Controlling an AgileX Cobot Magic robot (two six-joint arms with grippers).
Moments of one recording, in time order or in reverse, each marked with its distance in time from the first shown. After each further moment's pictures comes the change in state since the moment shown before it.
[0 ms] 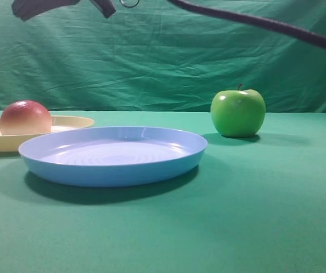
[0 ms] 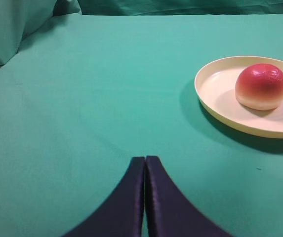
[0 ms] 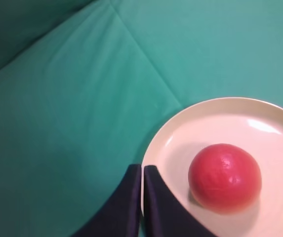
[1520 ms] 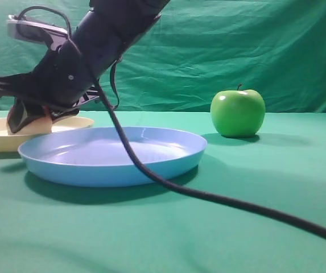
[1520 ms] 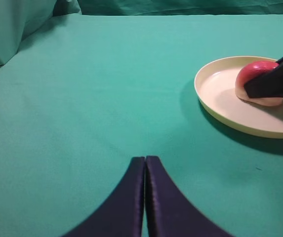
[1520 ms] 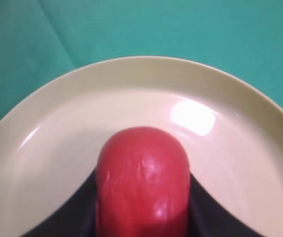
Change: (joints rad) left arm 0.000 0.000 0.000 0.000 0.000 0.000; right arm 0.011 0.036 -0.006 -0.056 -0.187 -0.005
